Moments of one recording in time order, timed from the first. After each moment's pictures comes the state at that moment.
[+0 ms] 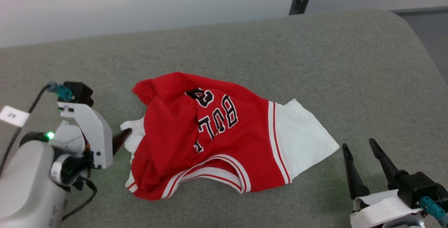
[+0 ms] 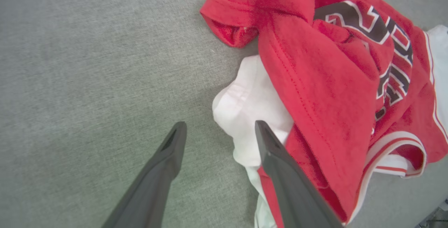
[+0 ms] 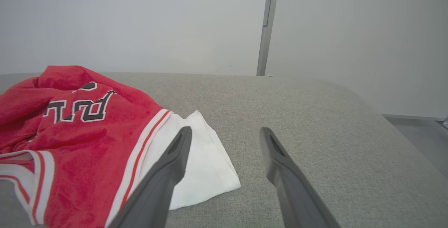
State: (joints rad) left arm -0.53 0.51 -0.24 0.37 -0.69 -0.12 0.71; right arm -0.07 -0.15 0.09 0.17 0.17 0.13 -0.26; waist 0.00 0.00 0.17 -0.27
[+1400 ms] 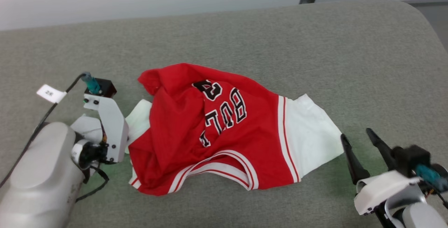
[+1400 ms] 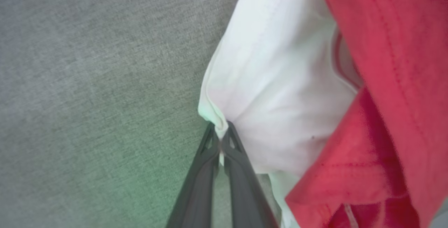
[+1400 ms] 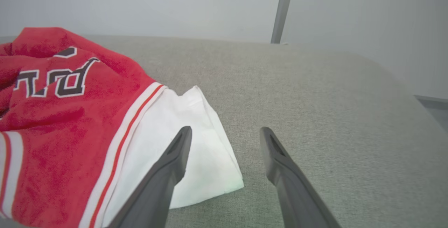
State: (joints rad) left arm -0.71 0.48 -0.43 0.61 -0.65 -0.12 0.85; right arm -0.18 -0.22 0.15 0.26 0.25 0.13 -0.17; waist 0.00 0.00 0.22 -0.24
